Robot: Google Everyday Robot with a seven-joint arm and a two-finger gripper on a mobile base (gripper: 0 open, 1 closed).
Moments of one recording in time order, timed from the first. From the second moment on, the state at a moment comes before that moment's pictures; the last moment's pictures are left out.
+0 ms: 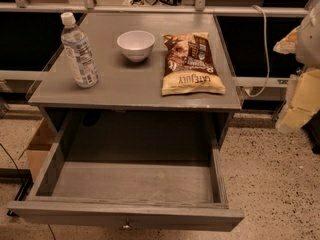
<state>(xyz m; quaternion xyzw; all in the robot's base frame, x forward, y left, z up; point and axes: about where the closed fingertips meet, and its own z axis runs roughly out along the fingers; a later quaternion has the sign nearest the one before) 0.438 -0.216 0.977 -0.60 0.78 -0.04 0.16</state>
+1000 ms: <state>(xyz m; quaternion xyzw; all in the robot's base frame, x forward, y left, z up) 0.481 -0.170 0.959 -0.63 0.76 -0.02 0.17</state>
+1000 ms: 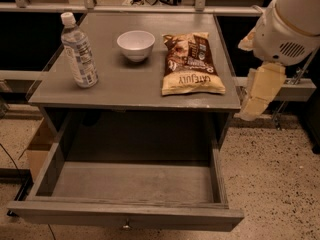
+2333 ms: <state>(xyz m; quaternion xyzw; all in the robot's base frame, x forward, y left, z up) 0.545 -0.097 0.938 -0.65 0.71 0.12 0.23</state>
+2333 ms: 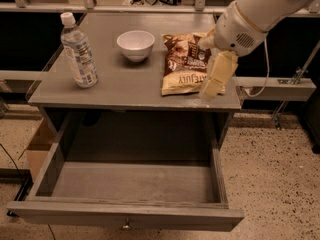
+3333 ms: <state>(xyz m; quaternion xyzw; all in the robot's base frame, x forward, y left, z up) 0.562 -0.075 0.926 -0.65 0.70 0.17 0.24</state>
